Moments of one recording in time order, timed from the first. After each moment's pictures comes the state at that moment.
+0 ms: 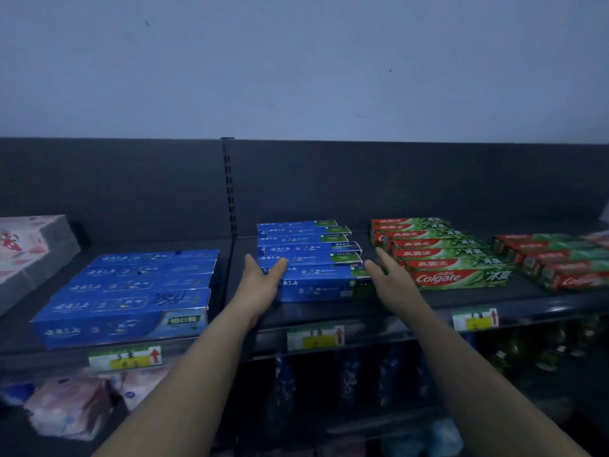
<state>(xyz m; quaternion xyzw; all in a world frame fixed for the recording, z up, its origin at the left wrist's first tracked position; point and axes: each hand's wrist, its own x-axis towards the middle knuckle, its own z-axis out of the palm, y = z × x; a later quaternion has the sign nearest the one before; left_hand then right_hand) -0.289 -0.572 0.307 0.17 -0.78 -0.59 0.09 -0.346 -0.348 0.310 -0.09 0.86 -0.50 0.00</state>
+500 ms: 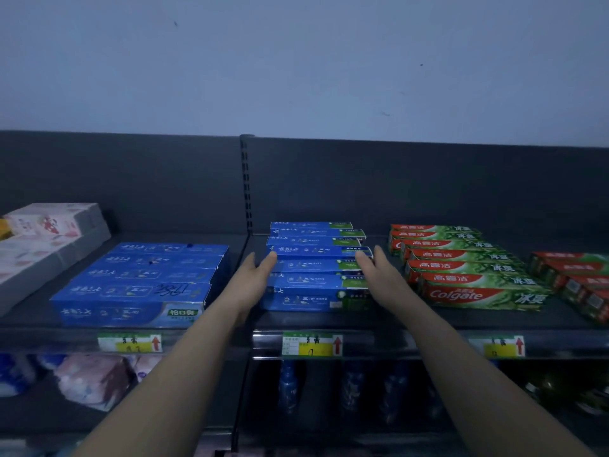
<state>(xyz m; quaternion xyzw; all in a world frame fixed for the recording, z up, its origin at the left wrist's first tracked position) -0.289 -0.574 0.312 0.21 -0.75 -0.62 0.12 -0.374 -0.364 0.323 -0.14 0.85 -0.50 0.09</state>
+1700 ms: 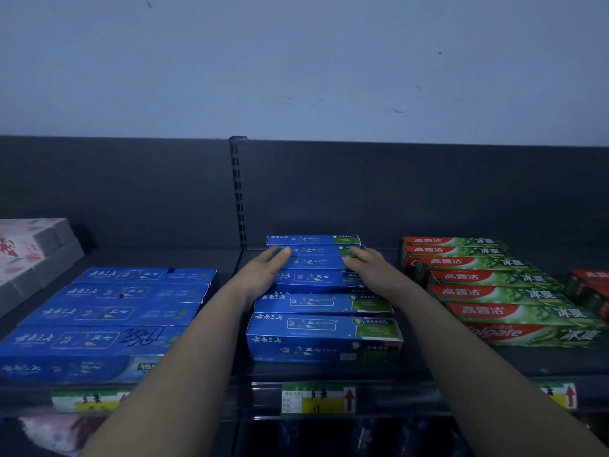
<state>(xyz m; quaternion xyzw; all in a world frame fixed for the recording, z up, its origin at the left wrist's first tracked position) -0.385 -0.618 0.314 0.17 -0.80 -0.58 0.04 -0.485 -0.406 0.312 -0.19 0.87 -0.43 0.14</state>
